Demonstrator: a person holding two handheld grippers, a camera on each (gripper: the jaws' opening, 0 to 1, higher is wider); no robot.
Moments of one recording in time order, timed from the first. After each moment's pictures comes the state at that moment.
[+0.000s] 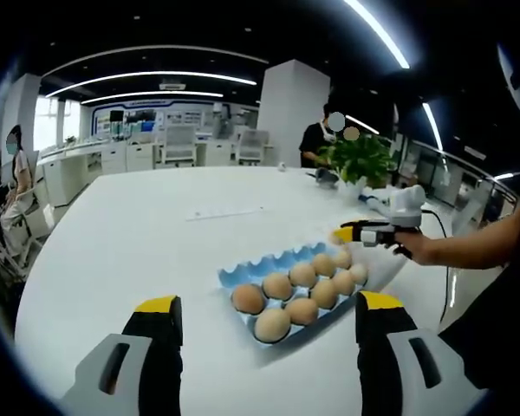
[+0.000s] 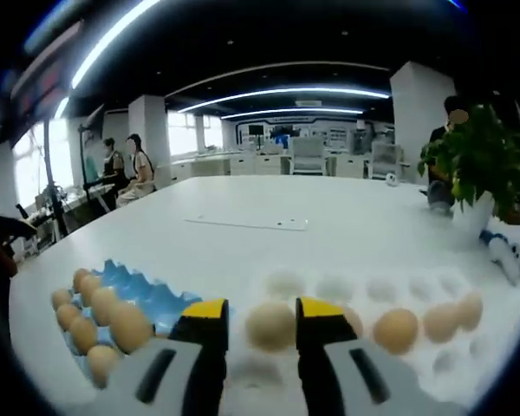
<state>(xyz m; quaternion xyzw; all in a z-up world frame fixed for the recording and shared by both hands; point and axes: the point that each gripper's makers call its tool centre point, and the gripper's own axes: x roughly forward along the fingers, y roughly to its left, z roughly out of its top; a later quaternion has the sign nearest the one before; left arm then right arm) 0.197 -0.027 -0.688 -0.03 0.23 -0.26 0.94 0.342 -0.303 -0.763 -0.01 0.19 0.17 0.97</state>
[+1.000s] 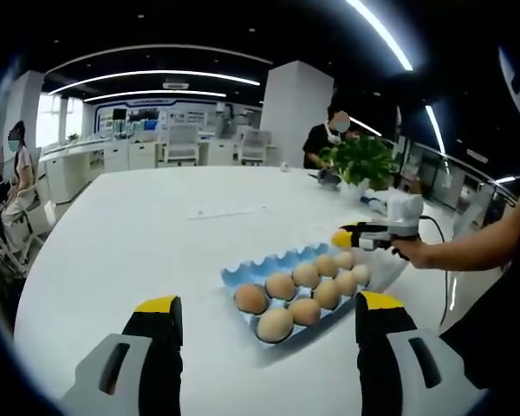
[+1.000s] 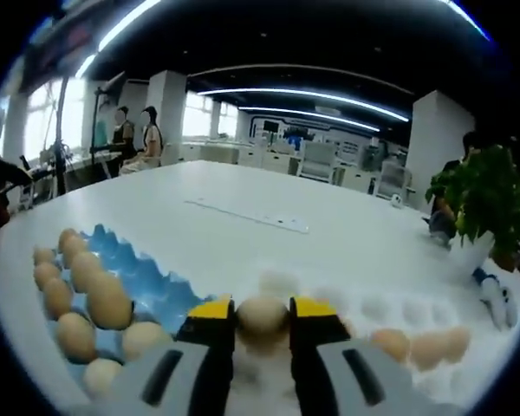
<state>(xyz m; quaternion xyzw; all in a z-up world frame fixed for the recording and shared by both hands) 0.196 -0.022 -0.689 -0.03 0.23 -0.25 0.94 0.340 -0.306 -0.756 -0.10 0.17 0.18 0.96</state>
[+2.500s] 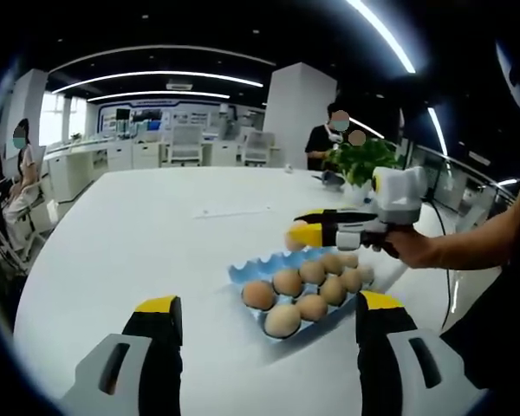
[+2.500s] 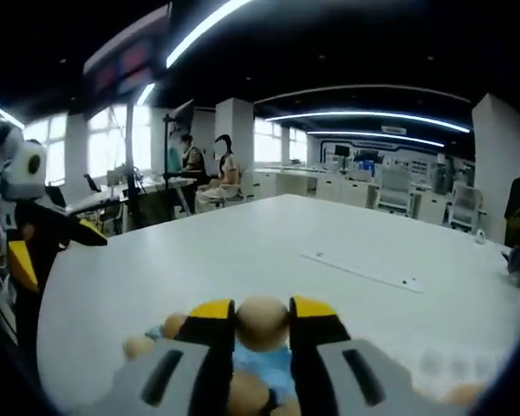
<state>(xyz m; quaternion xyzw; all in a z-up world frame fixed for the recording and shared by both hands) 0.198 -0.011 -0.694 -0.04 0.23 -0.24 0.94 0.321 -0.113 -0.714 -0.07 0.12 0.38 0.91</state>
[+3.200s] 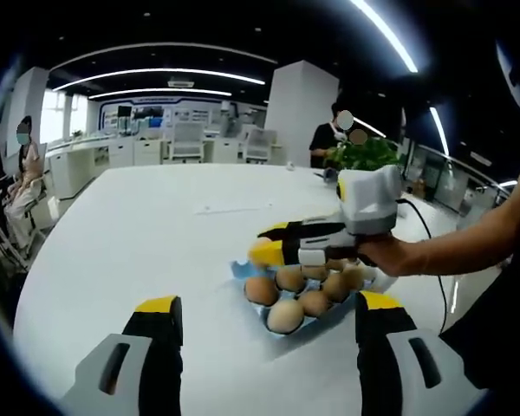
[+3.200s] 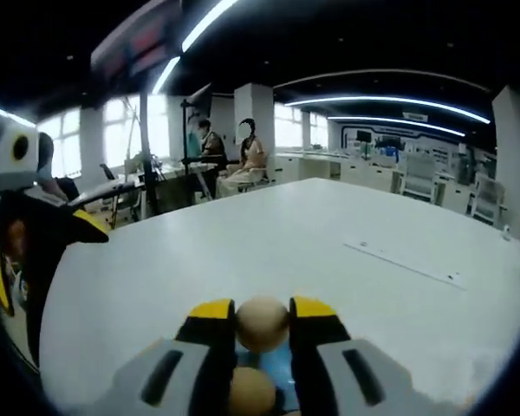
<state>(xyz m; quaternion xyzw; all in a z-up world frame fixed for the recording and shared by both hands) 0.196 -0.007 -0.700 -0.04 0.23 -0.24 0.94 0.321 -0.054 -0.747 -0.07 0.16 0.42 0.89</state>
